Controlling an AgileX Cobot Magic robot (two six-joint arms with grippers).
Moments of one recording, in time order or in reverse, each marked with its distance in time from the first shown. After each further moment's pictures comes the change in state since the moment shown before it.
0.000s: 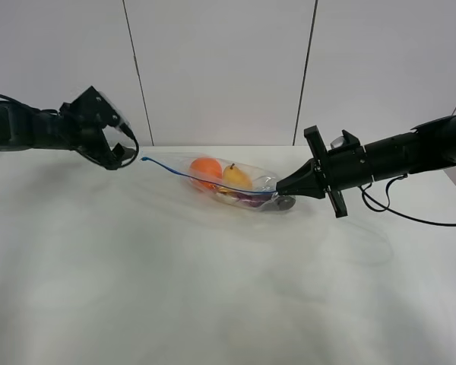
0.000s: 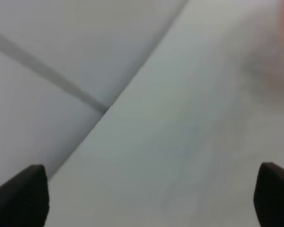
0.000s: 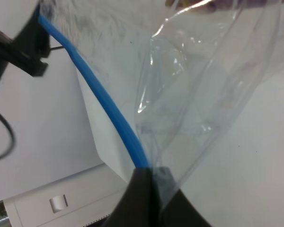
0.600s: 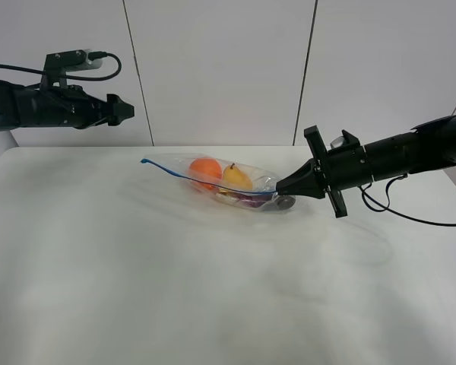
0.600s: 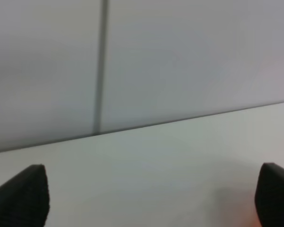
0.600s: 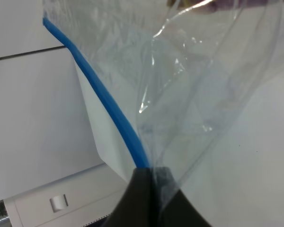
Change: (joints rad) left arm 0.016 -0.040 -0.050 -0.003 0.124 -0.695; right arm 0.000 0.000 0.000 0.000 0.001 0.000
